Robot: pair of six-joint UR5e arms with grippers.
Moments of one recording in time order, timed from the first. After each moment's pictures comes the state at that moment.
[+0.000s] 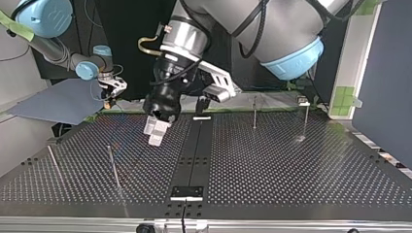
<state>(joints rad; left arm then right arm) -0.74 -1.64 -1.41 -2.89 -1.90 -1.85 1.61 -0.58 1.55 -0.73 1.41 1.76</state>
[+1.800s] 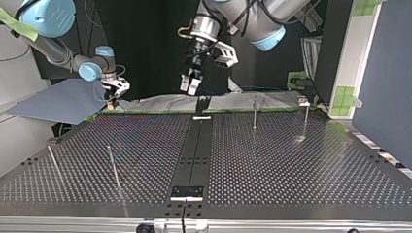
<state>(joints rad) -0.74 -1.72 -1.96 -2.34 -1.96 -1.97 1.64 -0.58 1.55 -0.72 1.41 1.75</state>
